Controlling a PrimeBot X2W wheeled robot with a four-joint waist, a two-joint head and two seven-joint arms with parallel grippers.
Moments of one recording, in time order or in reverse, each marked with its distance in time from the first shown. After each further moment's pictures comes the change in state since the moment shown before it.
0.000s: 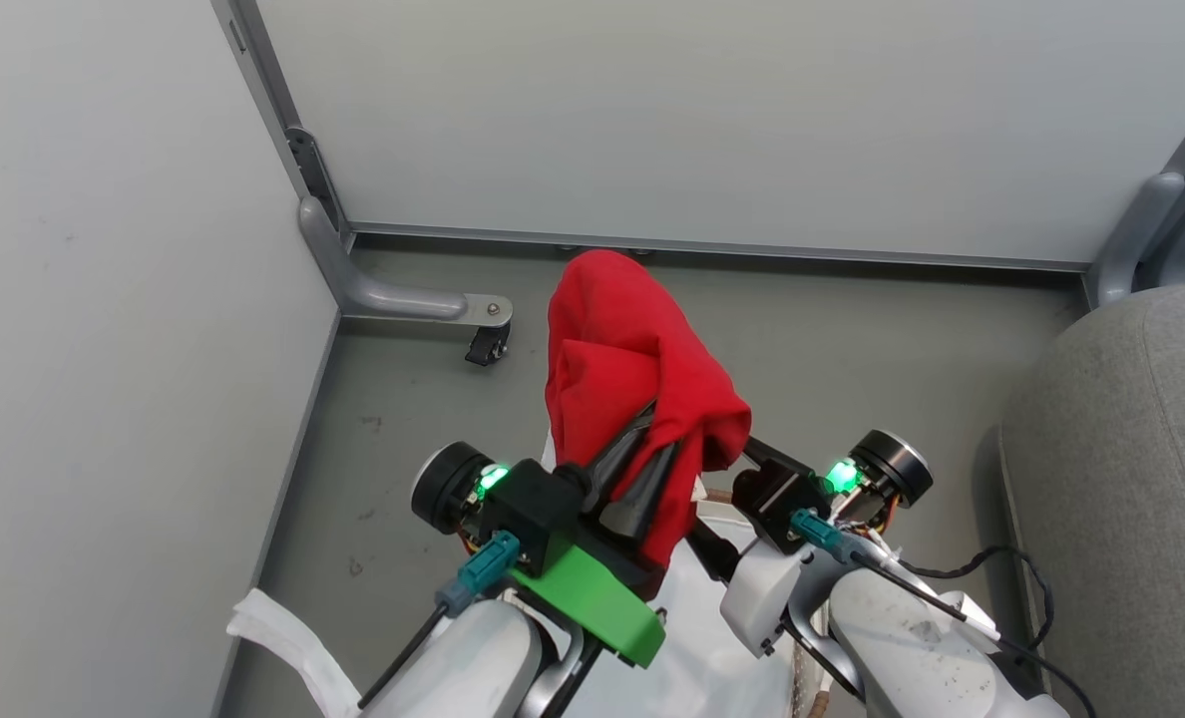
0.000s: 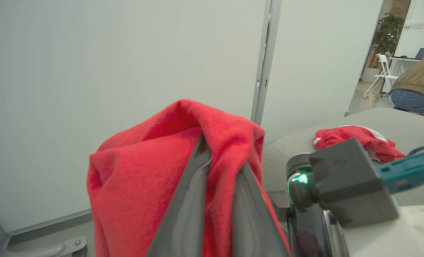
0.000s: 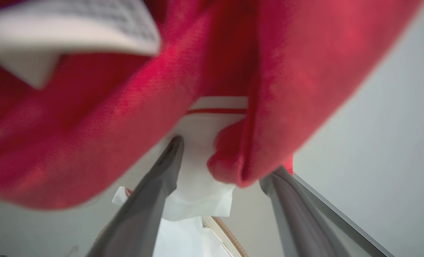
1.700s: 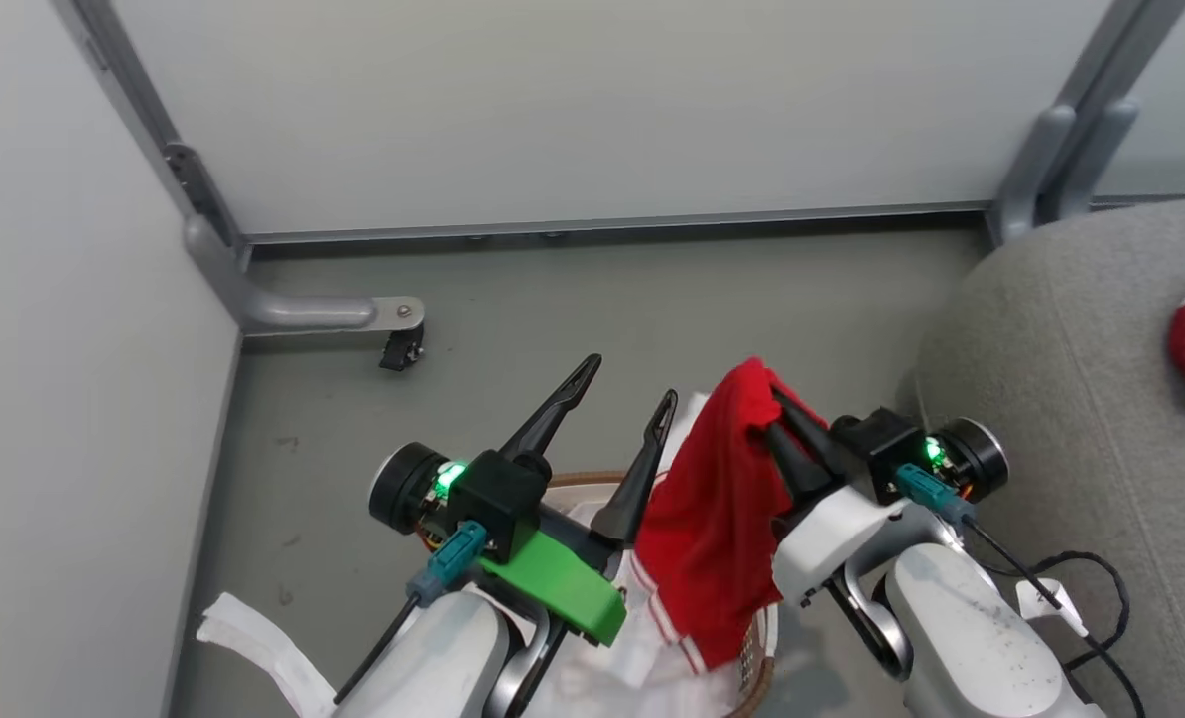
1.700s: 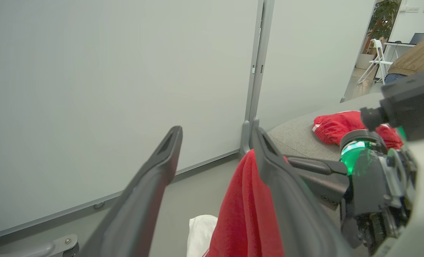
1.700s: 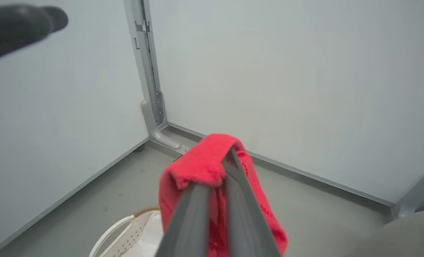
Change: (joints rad) left arm 0.009 0.000 0.068 0.037 0.047 0.018 -0.001; right arm 0.052 0.001 -0.171 -0.108 0.131 0.000 0.000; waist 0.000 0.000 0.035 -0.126
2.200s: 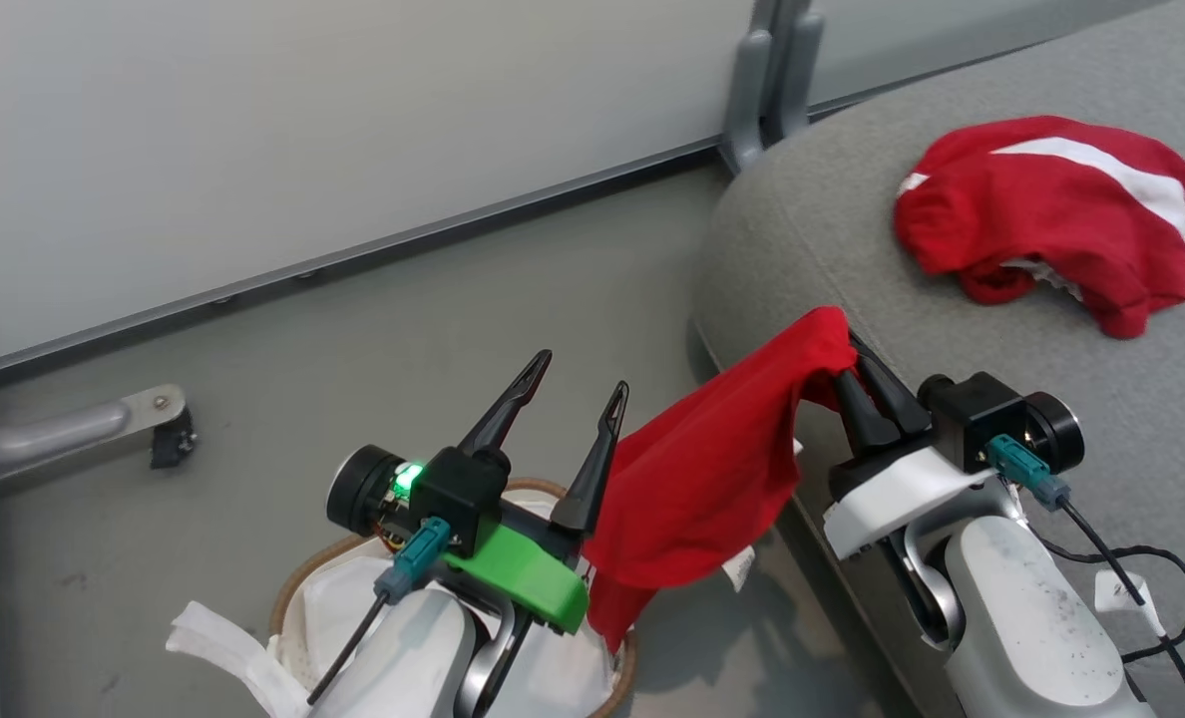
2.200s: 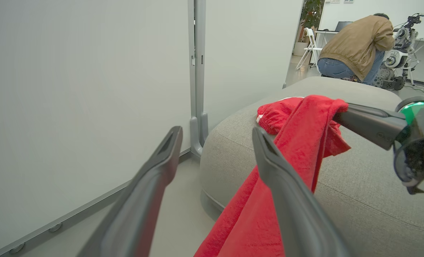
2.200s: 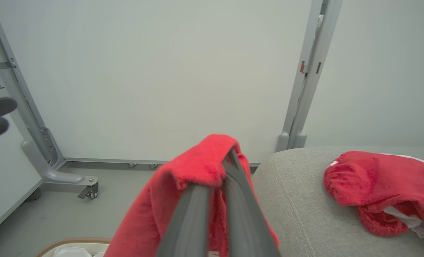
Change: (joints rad) left arm 0.026 -0.001 0.103 0.018 0.066 -0.020 0.000; right arm 0.029 -0.001 -0.156 -0.125 0.004 0.000 0.000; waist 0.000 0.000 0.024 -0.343
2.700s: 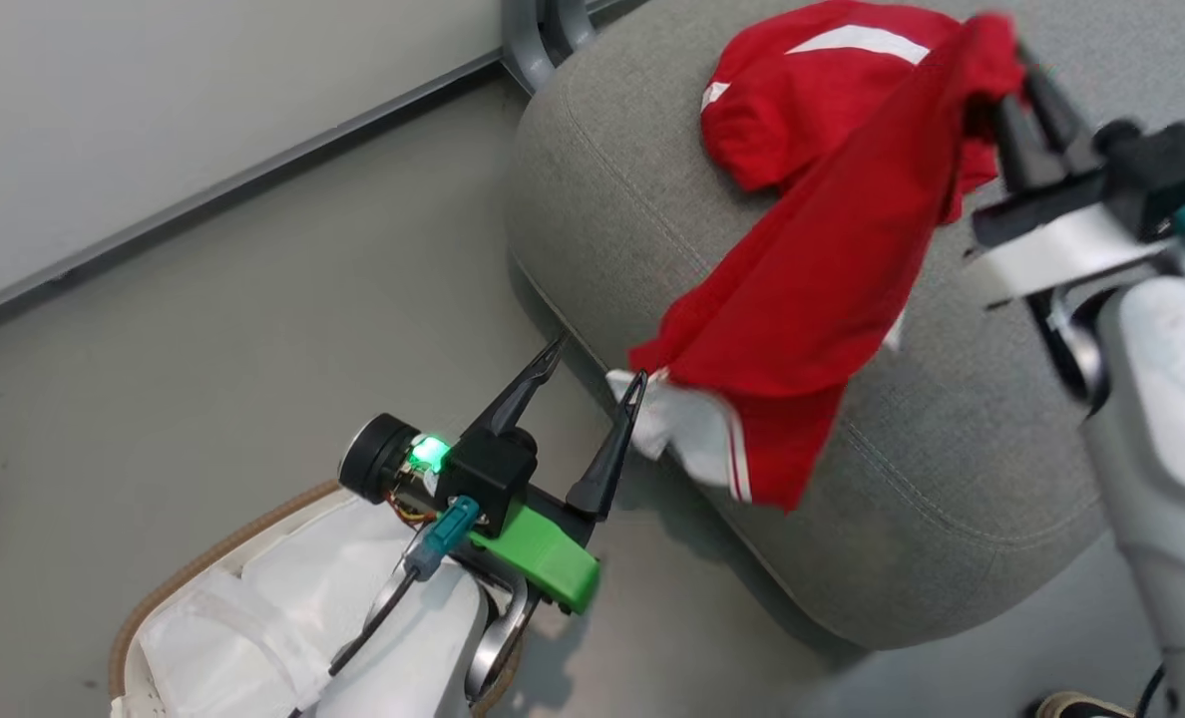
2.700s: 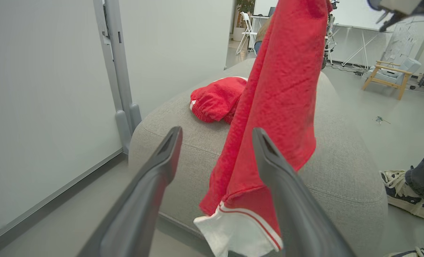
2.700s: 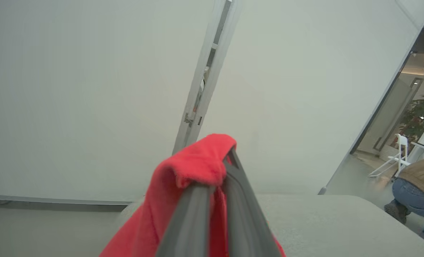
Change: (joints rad) left arm -0.058 -0.001 -0.029 0.042 0.055 -0.011 0.000; right arm -0.312 -0.147 -0.094 -0.047 -0.061 0.000 0.000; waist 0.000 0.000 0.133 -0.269
